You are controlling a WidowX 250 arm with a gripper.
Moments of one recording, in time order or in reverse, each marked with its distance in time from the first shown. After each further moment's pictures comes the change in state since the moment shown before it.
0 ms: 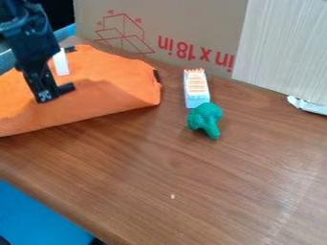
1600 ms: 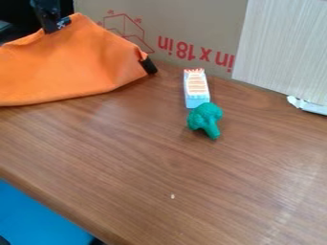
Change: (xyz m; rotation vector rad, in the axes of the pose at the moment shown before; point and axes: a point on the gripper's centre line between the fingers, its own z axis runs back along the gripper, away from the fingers) arm 0.043 0.165 -0.016 0.213 0.016 0.177
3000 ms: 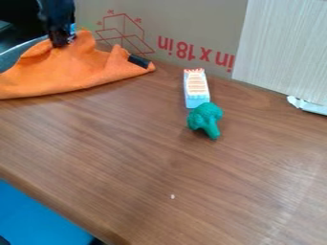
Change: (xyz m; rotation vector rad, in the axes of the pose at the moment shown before) arm 0.010 0.018 -0.053 0.032 0.065 0.010
